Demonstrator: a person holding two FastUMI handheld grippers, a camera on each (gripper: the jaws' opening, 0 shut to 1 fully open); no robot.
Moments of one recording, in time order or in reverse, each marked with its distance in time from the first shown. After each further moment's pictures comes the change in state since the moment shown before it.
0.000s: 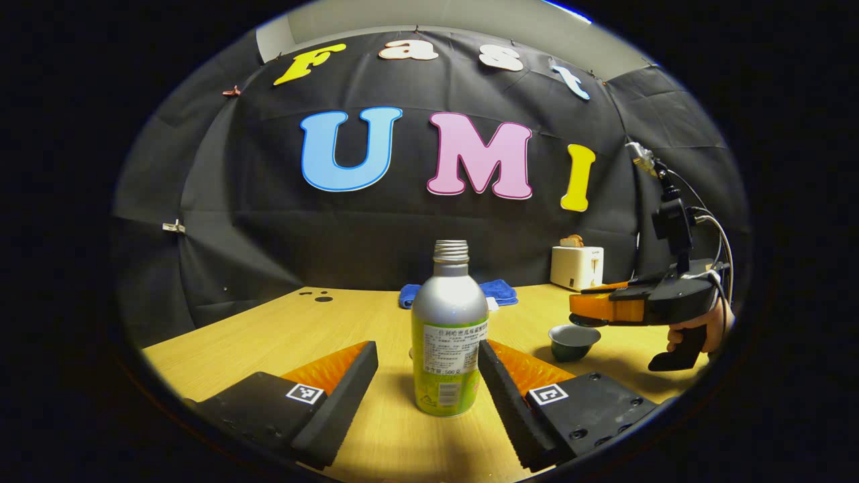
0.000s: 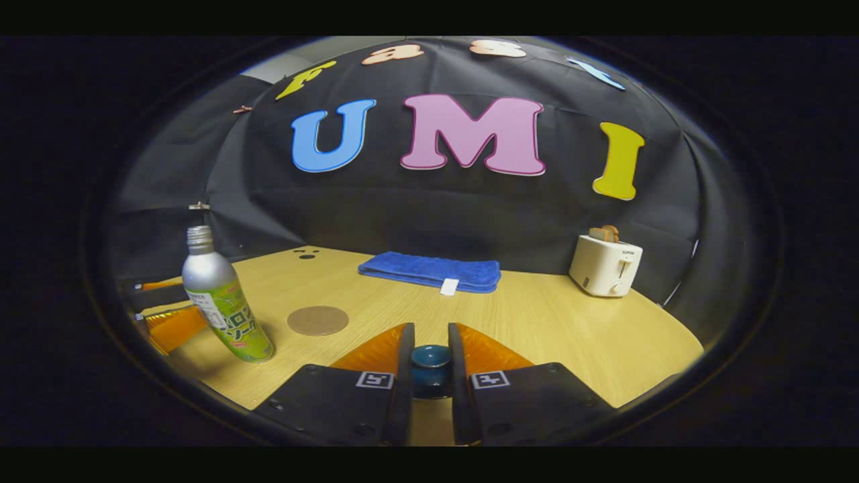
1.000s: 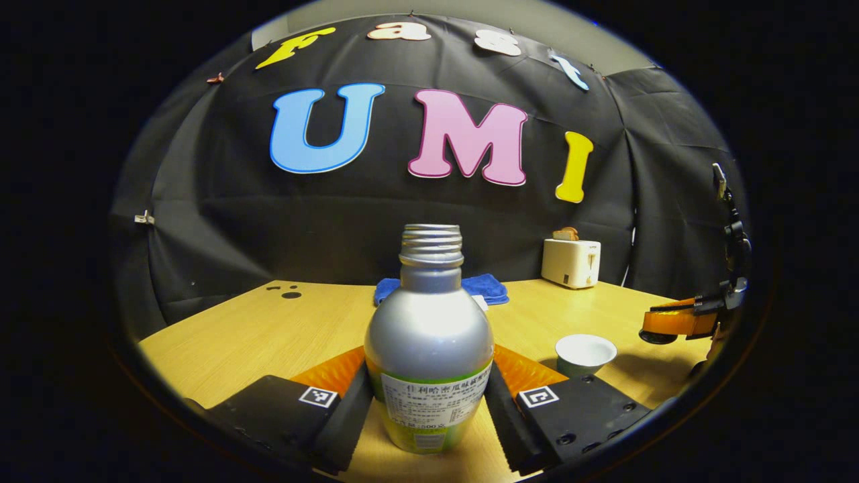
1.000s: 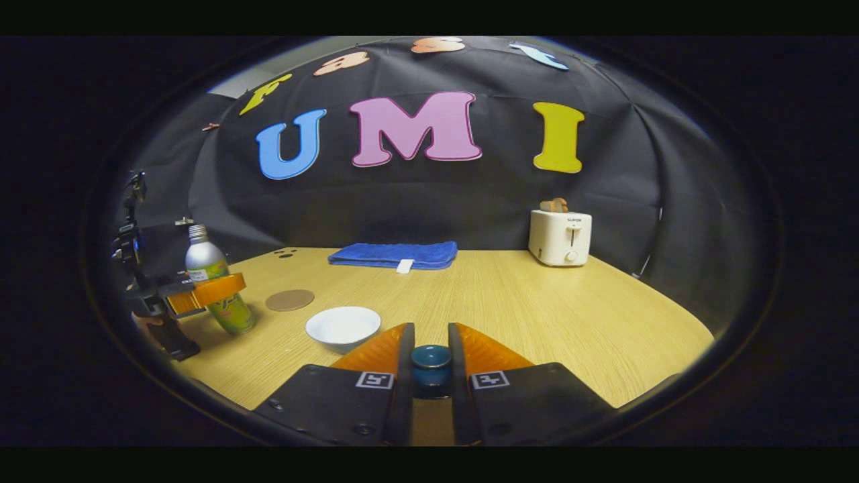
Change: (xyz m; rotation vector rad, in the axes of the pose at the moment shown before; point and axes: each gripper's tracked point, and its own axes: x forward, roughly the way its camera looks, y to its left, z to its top) left arm 0.073 -0.015 -0.008 0.007 0.051 -0.077; right arm -0.052 -0.067 -0.050 0.108 0.053 -0.056
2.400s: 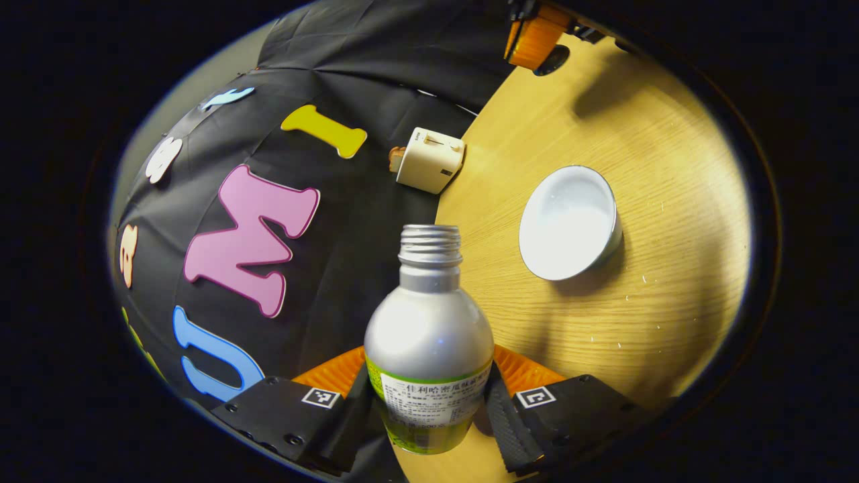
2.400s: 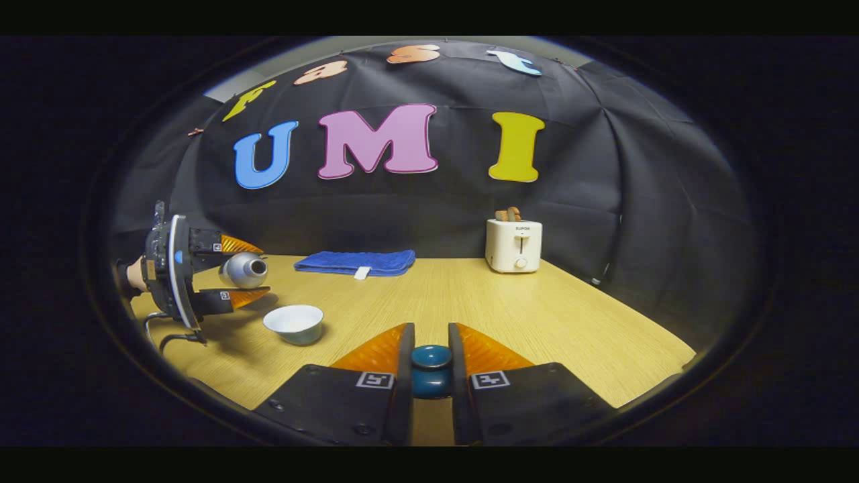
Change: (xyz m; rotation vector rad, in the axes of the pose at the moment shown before) left arm 0.090 -0.067 -0.008 1.382 0.067 -0.240; right arm -0.034 -0.079 0.012 0.014 -0.062 -0.130
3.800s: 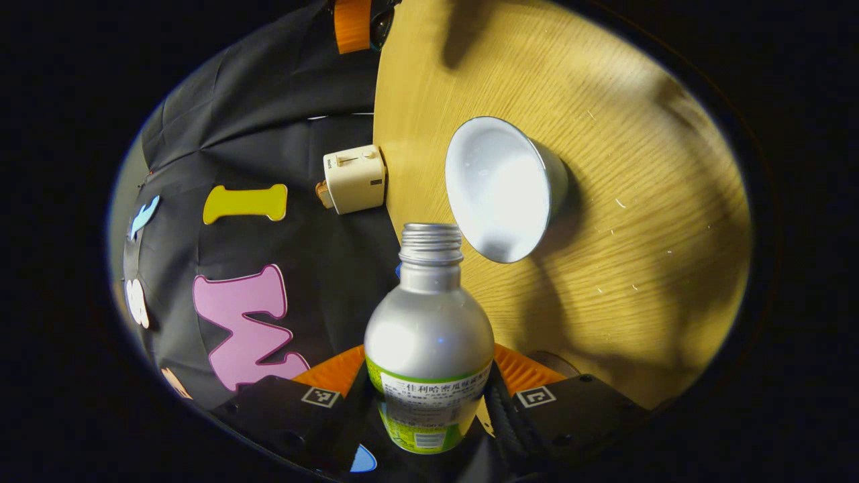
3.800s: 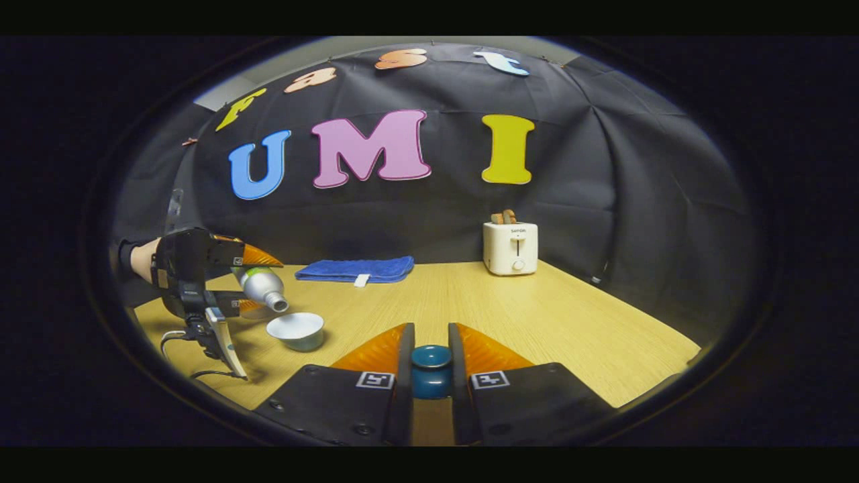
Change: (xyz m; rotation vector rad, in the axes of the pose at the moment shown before) left arm 0.003 -0.009 0.006 0.519 0.047 -0.076; right arm -0.005 0.000 0.007 0.030 -0.026 0.014
